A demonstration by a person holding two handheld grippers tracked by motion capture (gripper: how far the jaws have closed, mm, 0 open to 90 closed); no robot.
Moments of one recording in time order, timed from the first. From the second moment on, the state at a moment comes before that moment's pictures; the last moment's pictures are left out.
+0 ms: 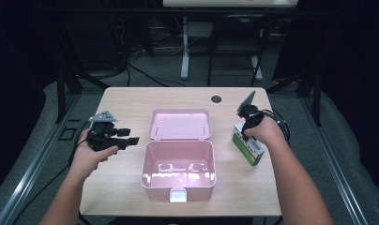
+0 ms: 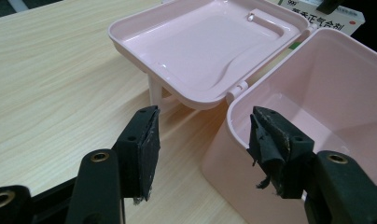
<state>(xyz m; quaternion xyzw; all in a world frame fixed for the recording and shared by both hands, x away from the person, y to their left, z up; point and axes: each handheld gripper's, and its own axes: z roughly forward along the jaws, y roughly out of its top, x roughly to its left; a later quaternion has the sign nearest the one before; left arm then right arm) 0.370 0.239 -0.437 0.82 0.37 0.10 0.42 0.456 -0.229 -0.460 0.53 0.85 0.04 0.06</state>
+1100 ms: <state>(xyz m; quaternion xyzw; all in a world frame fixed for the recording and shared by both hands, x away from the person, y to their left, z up) 0.372 0.240 -0.439 0.82 0.37 0.09 0.42 0.452 -0.227 -0.476 0.51 0.86 0.01 0.03</state>
